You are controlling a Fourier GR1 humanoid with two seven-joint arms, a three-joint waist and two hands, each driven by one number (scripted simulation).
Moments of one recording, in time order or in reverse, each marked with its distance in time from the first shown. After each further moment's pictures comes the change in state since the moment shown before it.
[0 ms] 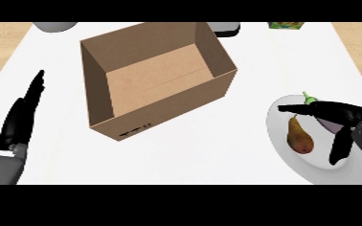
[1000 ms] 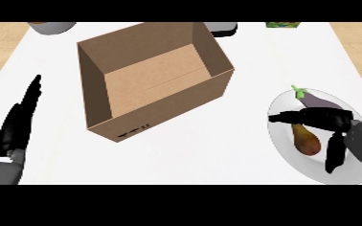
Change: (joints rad) left arm 0.041 -0.025 0.041 -0.018 -0.031 -0.011 -0.005; right arm 0.028 -0.036 0.102 -0.180 -0.067 0.045 0.085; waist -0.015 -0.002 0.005
